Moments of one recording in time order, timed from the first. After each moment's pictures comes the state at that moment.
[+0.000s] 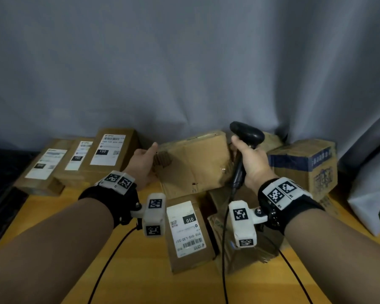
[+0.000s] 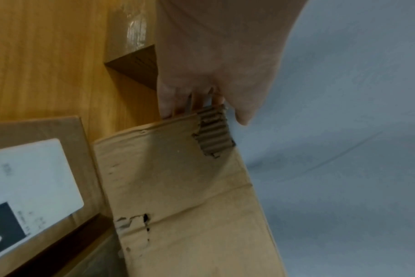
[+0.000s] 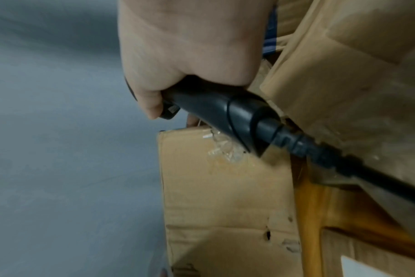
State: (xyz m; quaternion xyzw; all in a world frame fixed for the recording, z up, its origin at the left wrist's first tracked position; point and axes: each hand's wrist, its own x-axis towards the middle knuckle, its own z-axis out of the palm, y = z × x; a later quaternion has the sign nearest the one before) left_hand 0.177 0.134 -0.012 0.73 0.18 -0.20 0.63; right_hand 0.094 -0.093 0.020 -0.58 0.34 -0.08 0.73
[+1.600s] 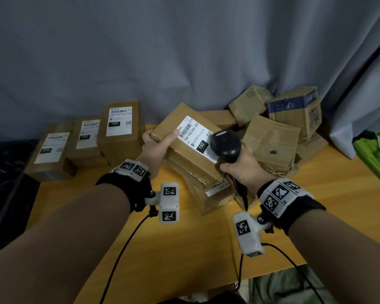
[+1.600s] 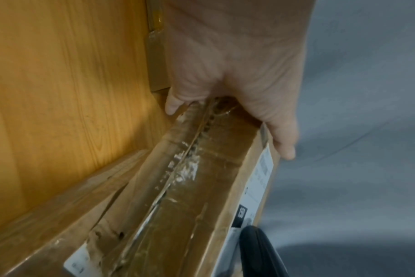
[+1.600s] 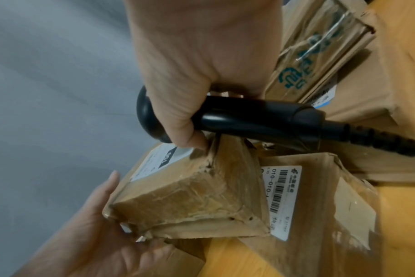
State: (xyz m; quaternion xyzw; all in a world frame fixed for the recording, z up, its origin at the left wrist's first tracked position) left_hand 0.123 0.212 -0.042 0.74 0.07 -0.28 0.61; right_hand -0.017 0.035 -0.023 -0.83 0.32 -0.01 0.46
